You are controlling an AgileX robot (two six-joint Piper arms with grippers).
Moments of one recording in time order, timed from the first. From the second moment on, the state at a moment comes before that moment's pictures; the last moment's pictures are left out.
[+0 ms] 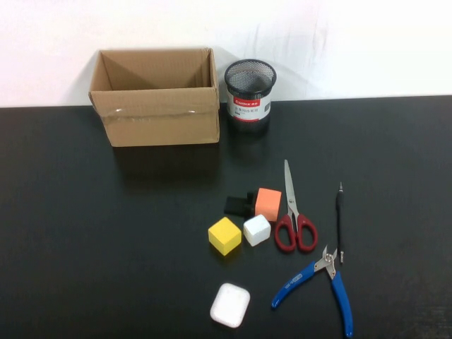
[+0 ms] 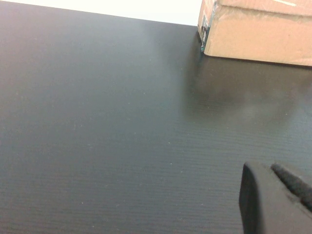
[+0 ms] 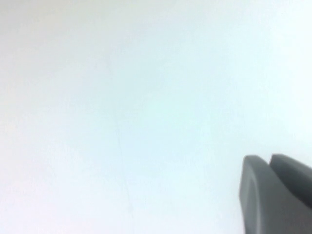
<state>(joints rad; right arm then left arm) -0.02 0.07 -0.51 -0.05 -0.11 0.32 -0.07 -0.01 0.03 -0.06 0.35 -0.03</state>
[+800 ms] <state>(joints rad) 0.06 0.67 -0.72 -0.05 0.69 0.21 -0.07 -0.01 0.03 -0.06 0.35 -0.03</state>
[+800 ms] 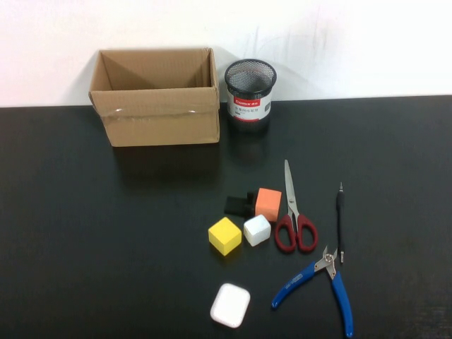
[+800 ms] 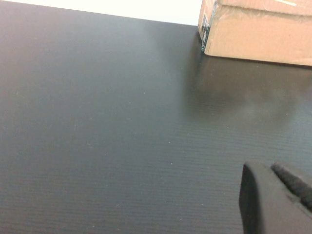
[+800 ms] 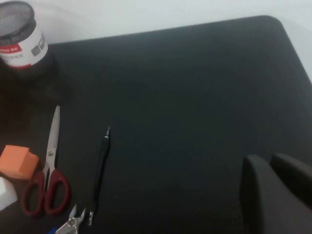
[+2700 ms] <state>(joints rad) 0.24 1.30 -0.86 0.26 0.86 -0.03 -0.07 -0.01 0.03 -0.06 0.35 -0.03</state>
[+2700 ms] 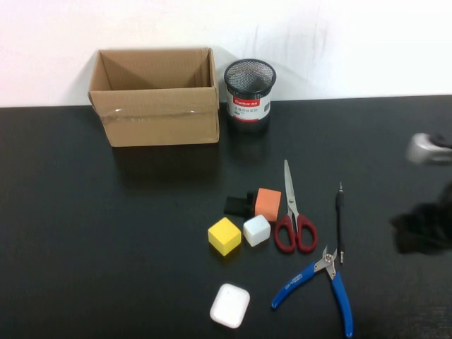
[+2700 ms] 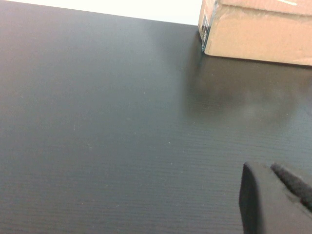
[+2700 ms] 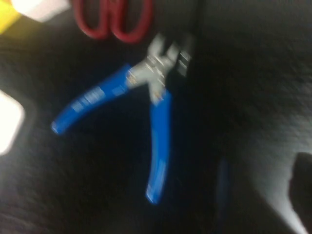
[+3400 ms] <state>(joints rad) 0.36 2.08 -1.53 -0.01 0.87 0.32 -0.07 -0.01 0.03 -0.05 0.35 -0.03</state>
